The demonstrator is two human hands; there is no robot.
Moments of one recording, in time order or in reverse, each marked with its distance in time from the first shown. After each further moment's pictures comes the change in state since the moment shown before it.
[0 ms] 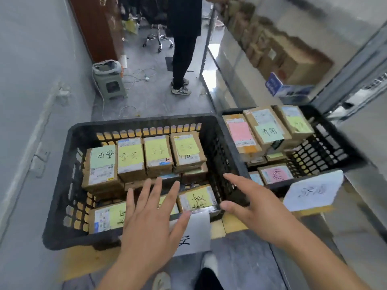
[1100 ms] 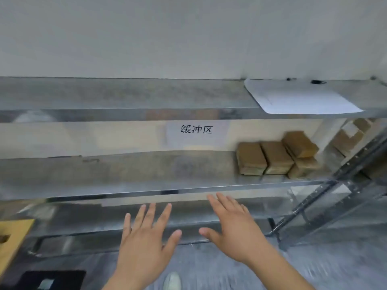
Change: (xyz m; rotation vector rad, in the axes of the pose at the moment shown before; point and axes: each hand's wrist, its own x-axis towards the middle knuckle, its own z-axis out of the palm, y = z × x) left_hand -0.298 0.633 0.251 0.223 -0.391 1.322; right_hand -0.695 0.381 0.039 0.147 0.645 1.195
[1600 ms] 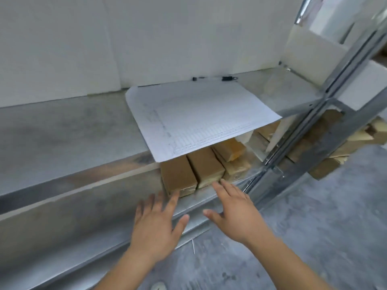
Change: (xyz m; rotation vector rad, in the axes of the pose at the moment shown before) left_hand 0.246 0.230 0.045 -0.010 -0.145 0.449; right_hand 0.077 0.237 -0.089 0.045 0.132 0.437
